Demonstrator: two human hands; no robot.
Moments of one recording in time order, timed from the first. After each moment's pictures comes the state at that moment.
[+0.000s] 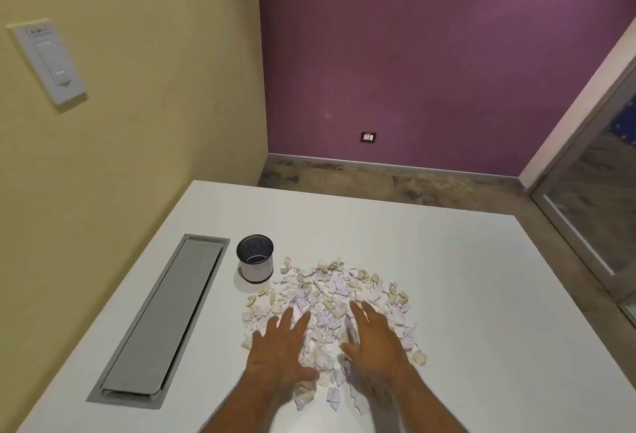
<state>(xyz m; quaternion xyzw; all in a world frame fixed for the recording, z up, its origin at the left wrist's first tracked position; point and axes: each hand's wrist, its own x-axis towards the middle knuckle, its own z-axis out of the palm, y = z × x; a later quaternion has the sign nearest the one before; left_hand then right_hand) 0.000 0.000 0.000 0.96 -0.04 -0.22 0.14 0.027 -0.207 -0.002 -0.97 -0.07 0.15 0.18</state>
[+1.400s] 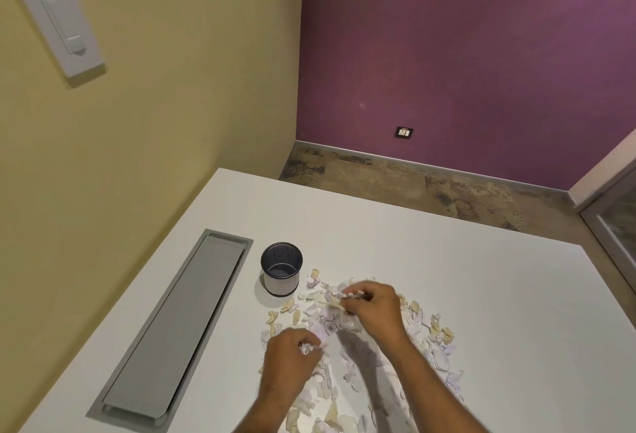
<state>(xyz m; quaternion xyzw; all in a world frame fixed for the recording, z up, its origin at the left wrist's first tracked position) 0.049 0.025 -0.054 0.81 0.22 -0.04 0.54 0.133 -0.125 0.031 -0.82 0.03 0.10 0.56</state>
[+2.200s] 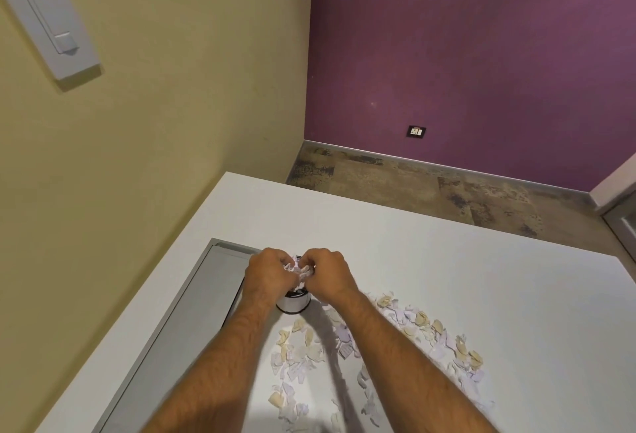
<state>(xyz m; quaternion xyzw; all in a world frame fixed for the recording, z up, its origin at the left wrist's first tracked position) 0.181 0.117 0.031 0.88 0.26 -0.02 0.39 0.220 -0.008 0.028 -0.93 -0.15 0.14 0.32</state>
